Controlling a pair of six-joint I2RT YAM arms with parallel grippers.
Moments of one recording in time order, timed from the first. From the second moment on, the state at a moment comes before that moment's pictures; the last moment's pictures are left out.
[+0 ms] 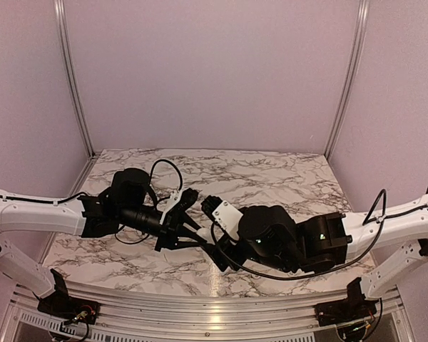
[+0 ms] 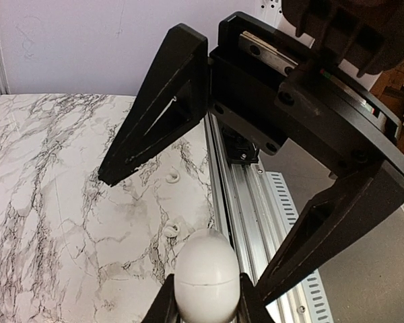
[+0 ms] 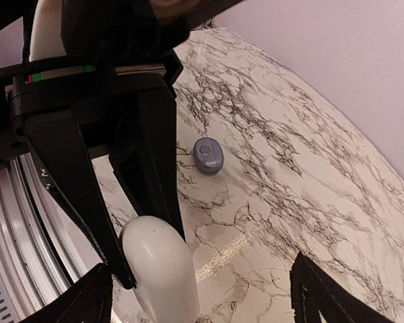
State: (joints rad) left arm -0.94 1.40 0.80 0.19 0.74 0.10; right arm 1.43 1.37 1.01 -0.23 0.56 0.15
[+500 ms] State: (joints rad) left arm -0.94 1.37 0.78 0.22 0.73 0.09; right arm 1.42 1.32 1.02 -0.30 0.60 0.17
